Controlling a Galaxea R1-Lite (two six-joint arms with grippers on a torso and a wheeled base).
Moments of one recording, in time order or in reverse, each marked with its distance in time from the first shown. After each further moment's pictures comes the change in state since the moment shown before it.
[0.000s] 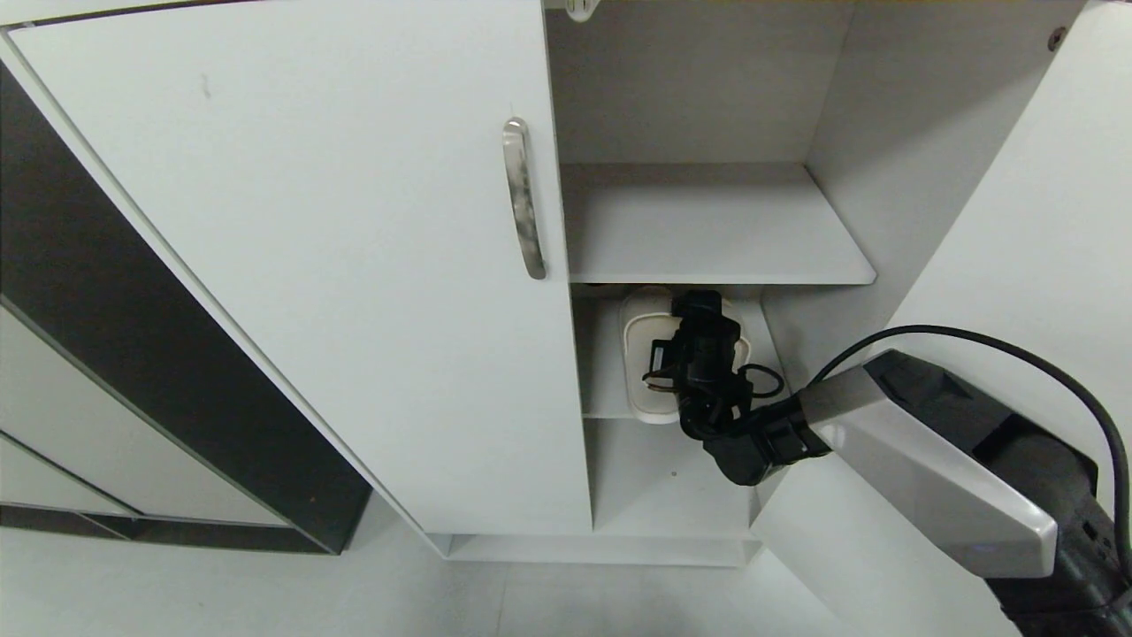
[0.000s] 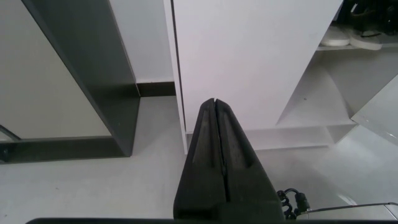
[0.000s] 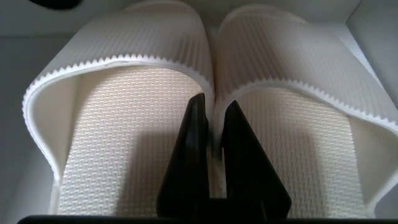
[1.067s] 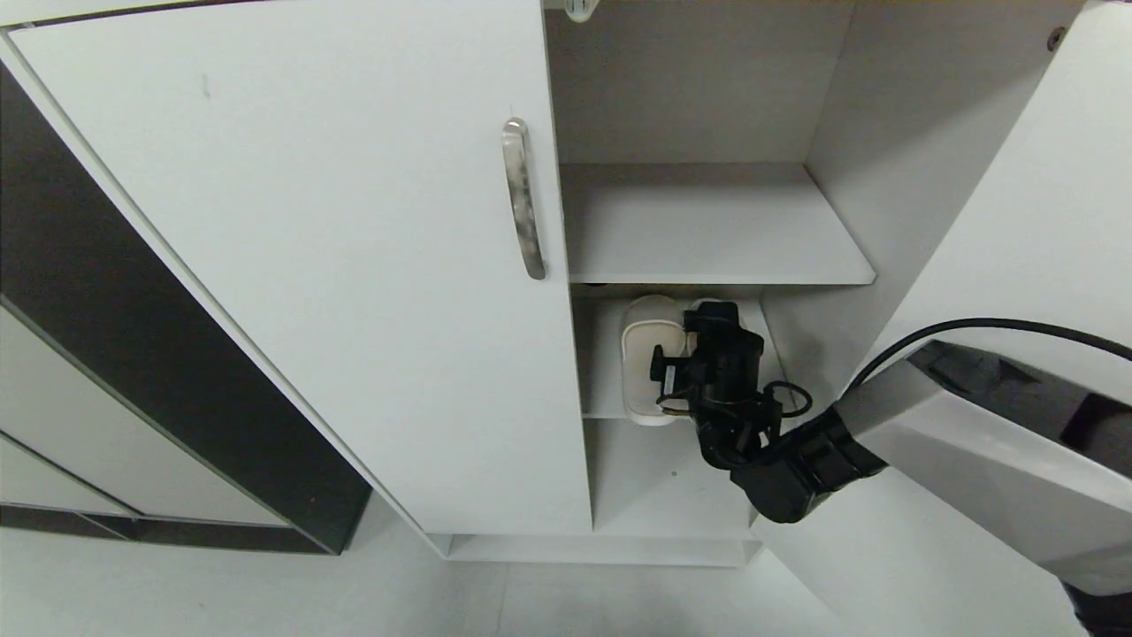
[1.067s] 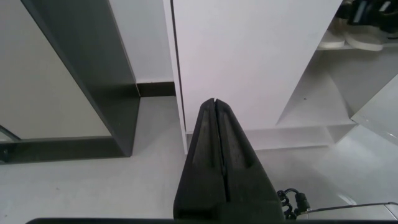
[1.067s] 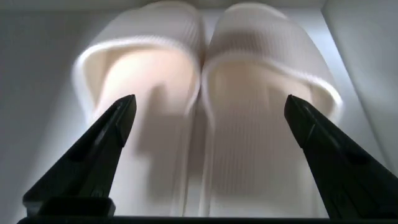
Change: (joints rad) left arm 0.000 0.000 0.000 0.000 -0.001 0.001; right arm 0.051 -0.175 0.348 -0.122 -0.013 -0.002
